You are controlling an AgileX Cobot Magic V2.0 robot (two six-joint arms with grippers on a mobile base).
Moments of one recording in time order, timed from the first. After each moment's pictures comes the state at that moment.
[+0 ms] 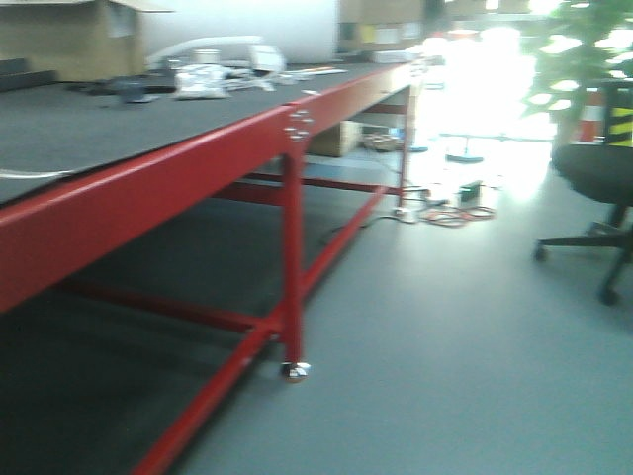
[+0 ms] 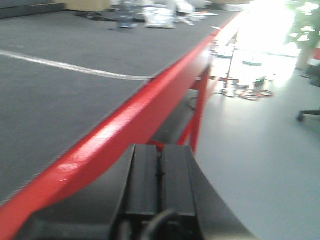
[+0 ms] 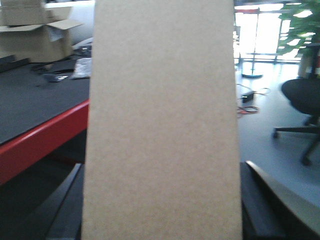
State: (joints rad) left arm -0.05 -0.01 0.03 -0.08 0.12 0.05; right arm 0.17 0.18 -0.72 -0.12 0.68 0.24
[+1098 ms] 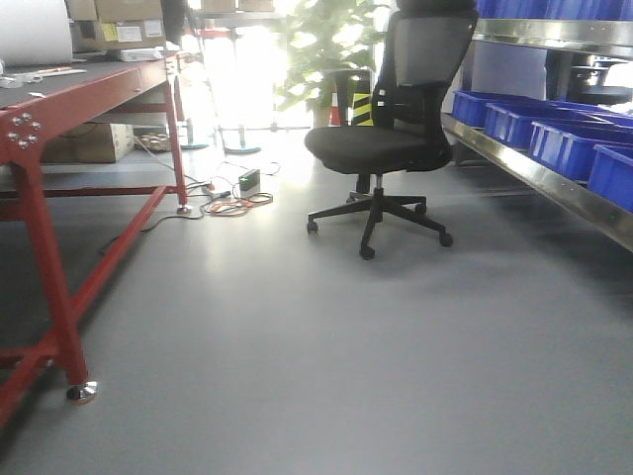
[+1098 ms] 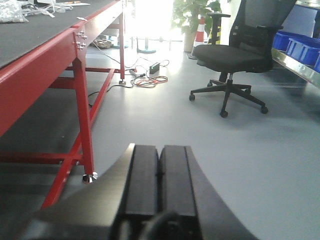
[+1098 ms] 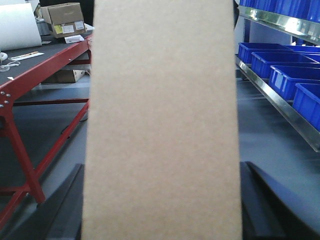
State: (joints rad) left arm -0.02 -0.01 0.03 -0.08 0.12 0.05; right arm 0.17 0.18 -0.72 -0.12 0.68 0.24
